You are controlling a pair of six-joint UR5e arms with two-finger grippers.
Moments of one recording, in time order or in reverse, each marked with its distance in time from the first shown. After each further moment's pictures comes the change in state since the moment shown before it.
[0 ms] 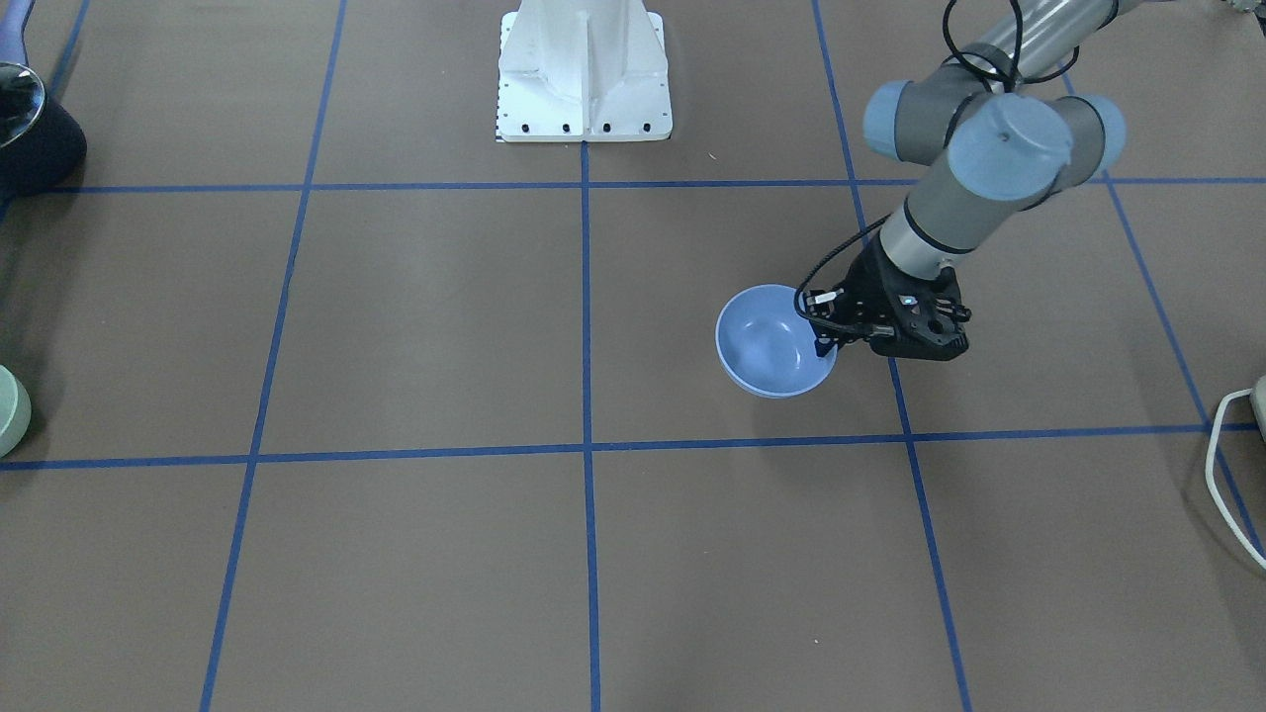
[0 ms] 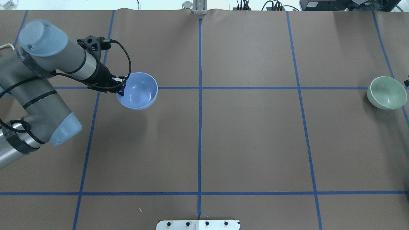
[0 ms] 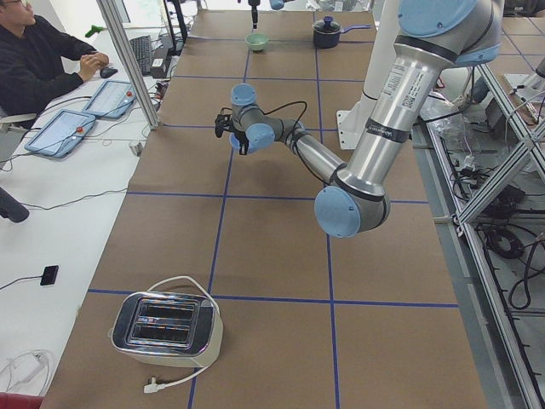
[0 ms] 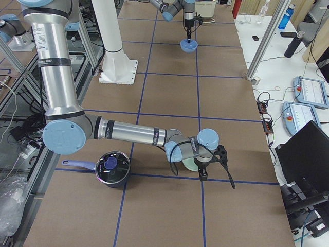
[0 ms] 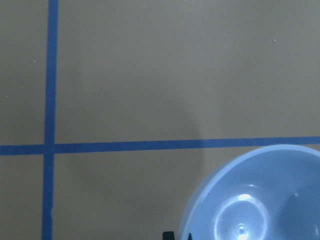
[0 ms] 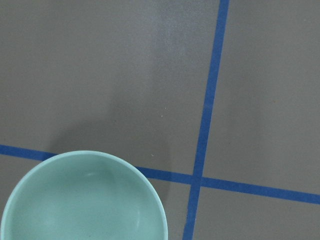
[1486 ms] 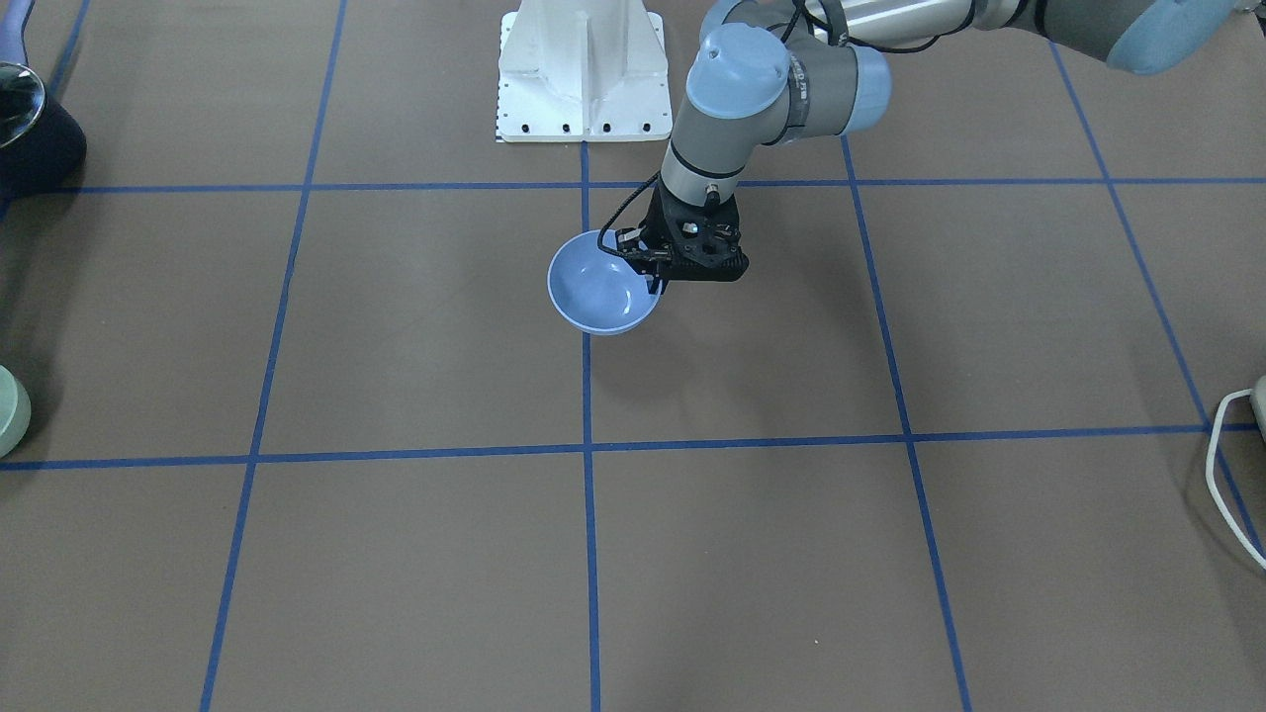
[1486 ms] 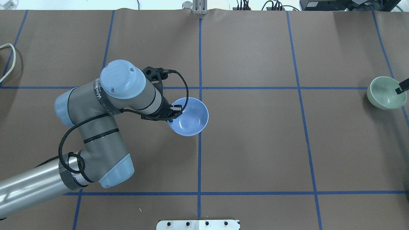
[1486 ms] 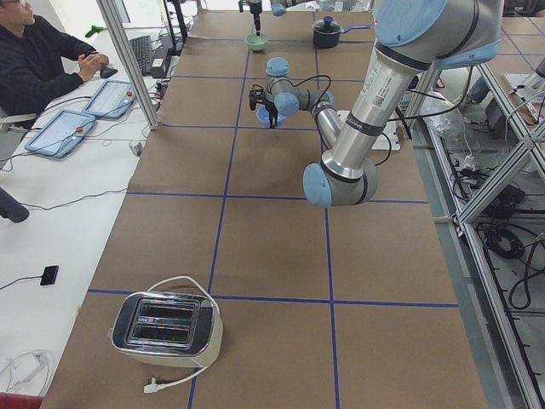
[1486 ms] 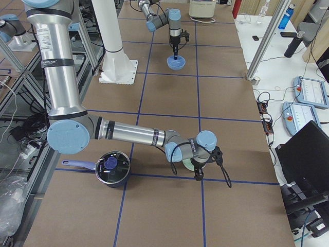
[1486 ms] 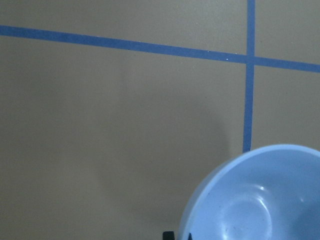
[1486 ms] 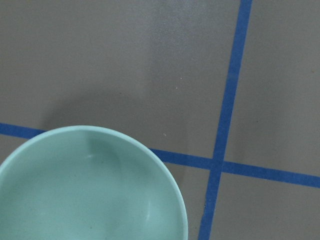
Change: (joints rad) left arm 0.263 -0.191 0.024 0.104 0.211 -0.245; right arm -0.065 0.000 -0.033 0.002 -0.001 0.000
